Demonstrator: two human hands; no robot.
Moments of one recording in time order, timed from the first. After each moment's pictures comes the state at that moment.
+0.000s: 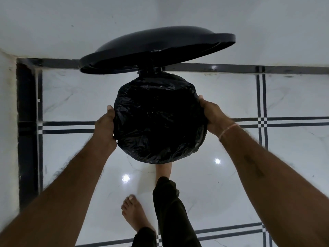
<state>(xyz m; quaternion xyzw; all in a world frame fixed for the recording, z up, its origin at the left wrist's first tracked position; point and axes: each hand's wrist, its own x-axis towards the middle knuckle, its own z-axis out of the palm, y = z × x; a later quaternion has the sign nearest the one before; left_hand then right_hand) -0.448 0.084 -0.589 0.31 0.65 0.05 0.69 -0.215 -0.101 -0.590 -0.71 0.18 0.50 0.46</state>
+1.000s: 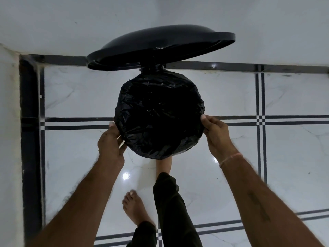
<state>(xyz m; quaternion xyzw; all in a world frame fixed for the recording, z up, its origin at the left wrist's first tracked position) -0.486 0.037 -0.592 0.22 0.67 0.13 0.69 -0.268 -0.160 -0.590 -0.73 0.15 0.37 0.56</state>
